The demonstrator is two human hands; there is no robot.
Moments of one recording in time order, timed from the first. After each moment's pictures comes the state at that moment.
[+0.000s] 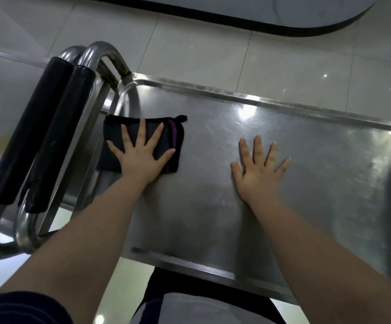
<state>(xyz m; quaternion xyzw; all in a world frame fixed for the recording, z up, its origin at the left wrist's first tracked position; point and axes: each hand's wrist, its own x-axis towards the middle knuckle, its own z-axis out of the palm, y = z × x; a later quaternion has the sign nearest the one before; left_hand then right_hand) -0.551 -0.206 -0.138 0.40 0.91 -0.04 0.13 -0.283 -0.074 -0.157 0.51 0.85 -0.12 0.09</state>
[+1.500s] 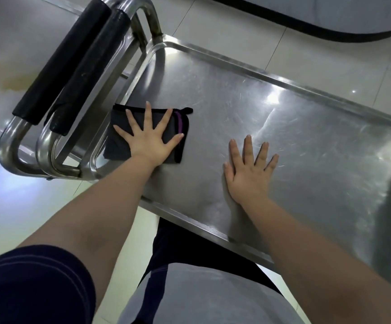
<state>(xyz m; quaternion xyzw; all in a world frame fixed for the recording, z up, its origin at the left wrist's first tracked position) -0.496 -0.257 -0.130 0.33 0.93 -0.03 0.15 -0.255 -0.135 -0.159 0.40 0.90 -0.09 0.11</state>
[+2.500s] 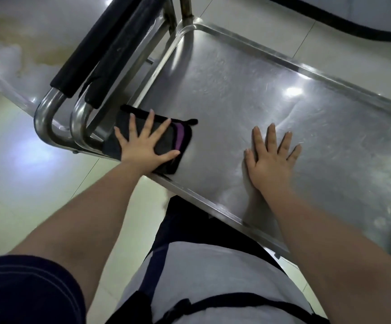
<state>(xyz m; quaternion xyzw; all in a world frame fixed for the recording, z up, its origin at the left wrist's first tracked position) -0.490 -0.357 -0.129 0.35 0.92 -0.05 0.15 -0.256 -0.127 -0.150 0.40 0.90 -0.10 0.12</state>
